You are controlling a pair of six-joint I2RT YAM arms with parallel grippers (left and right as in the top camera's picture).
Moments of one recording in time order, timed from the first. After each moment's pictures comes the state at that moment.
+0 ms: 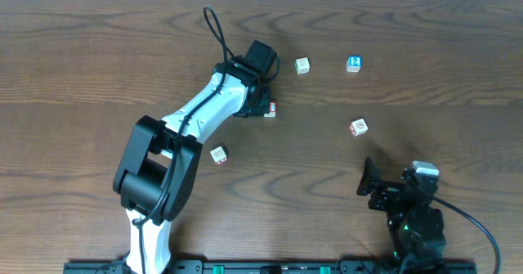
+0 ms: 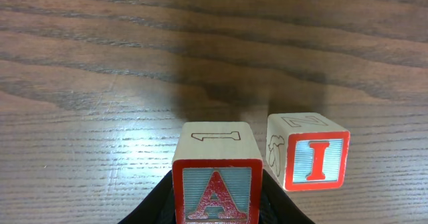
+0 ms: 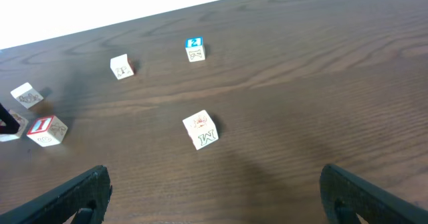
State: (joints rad) left arm -0.51 2.06 1.51 -0.78 -0.01 -0.48; right arm 0.19 0.01 0.14 -0.47 0.22 0.29
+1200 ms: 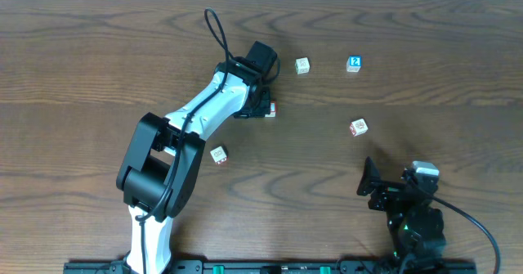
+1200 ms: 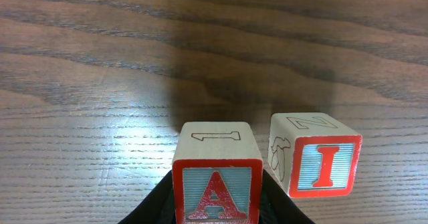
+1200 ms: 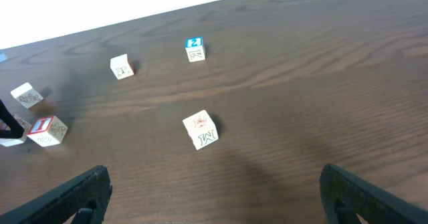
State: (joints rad) left arm -0.51 2.09 1.52 -0.79 0.00 -0.51; right arm 0.19 0.01 0.14 -0.47 0.22 0.29
